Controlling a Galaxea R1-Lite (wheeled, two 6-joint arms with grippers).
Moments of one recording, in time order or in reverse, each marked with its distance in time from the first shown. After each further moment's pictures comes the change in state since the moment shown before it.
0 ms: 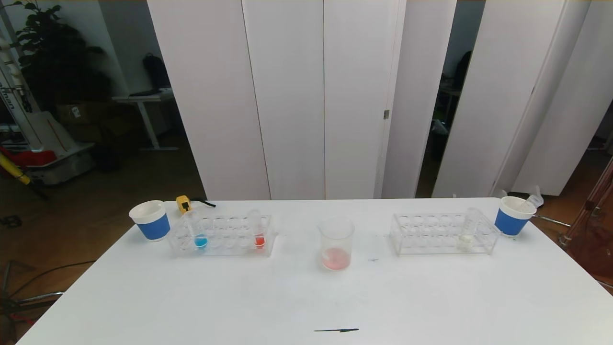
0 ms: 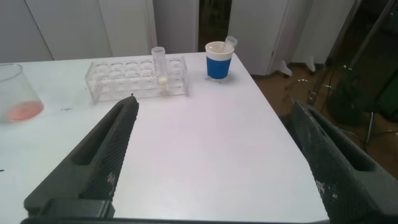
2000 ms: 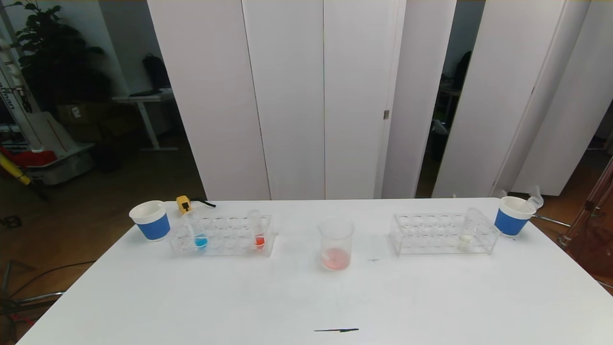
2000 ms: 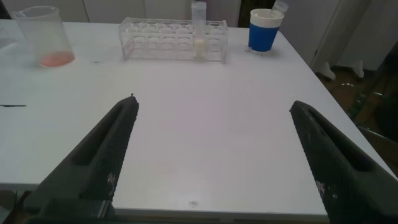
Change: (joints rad) left arm 0.000 0.000 0.000 -0.001 -0.002 -0.001; right arm 0.069 -0.294 0.330 -0.042 0.103 -0.009
